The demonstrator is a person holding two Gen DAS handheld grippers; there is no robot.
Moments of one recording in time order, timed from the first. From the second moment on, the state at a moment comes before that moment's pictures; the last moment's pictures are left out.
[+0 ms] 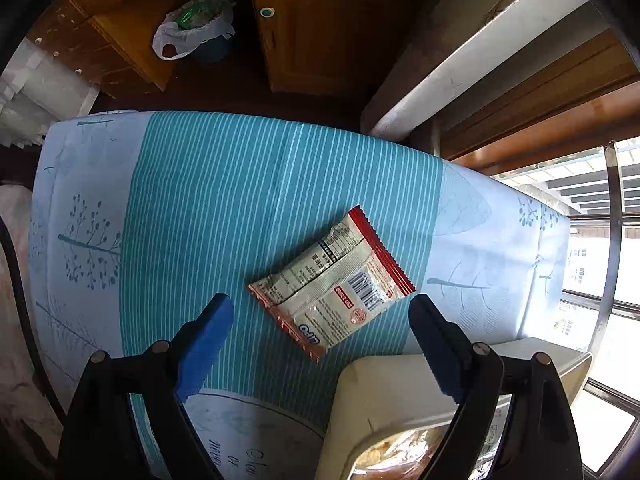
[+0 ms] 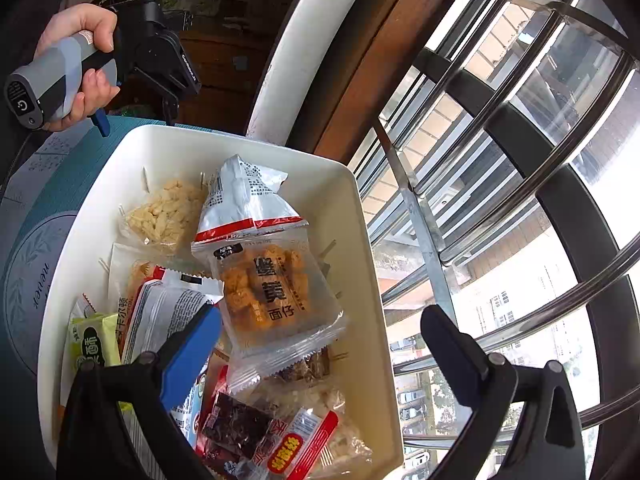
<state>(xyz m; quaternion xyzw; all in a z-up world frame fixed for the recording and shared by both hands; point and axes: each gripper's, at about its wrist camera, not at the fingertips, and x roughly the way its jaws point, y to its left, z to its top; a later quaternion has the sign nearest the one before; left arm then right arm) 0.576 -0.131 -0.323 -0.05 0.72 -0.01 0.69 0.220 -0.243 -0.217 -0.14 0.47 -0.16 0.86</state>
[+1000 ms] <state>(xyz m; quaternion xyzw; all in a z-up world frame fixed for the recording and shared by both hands) 0.579 -0.122 -0.349 -0.05 0.72 0.00 0.69 0.228 -0.259 -0.233 -0.11 0.51 -0.19 0.83</state>
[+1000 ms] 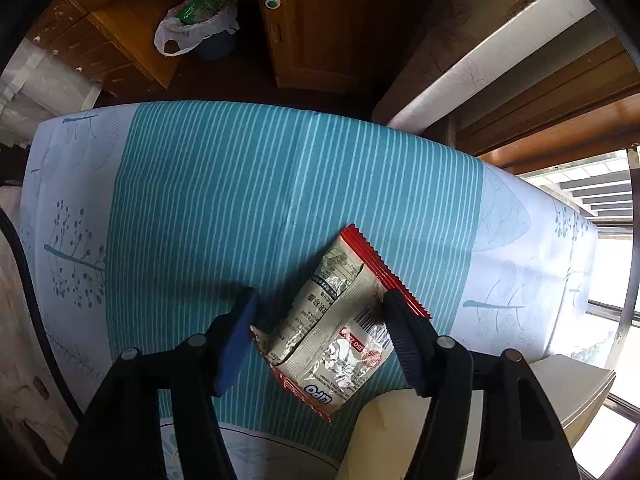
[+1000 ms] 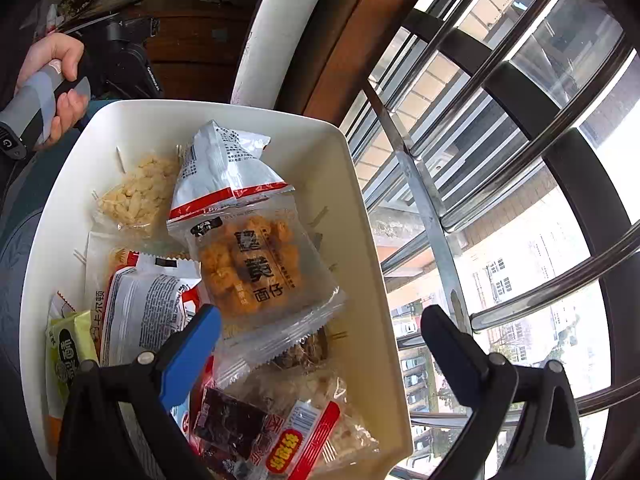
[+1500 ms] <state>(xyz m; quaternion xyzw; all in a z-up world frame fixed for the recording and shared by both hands) 0.557 -0.096 -0.335 -0.05 0.72 -0.01 0.69 0.223 -0.268 -0.214 -0.09 0.51 -0.20 0.83</state>
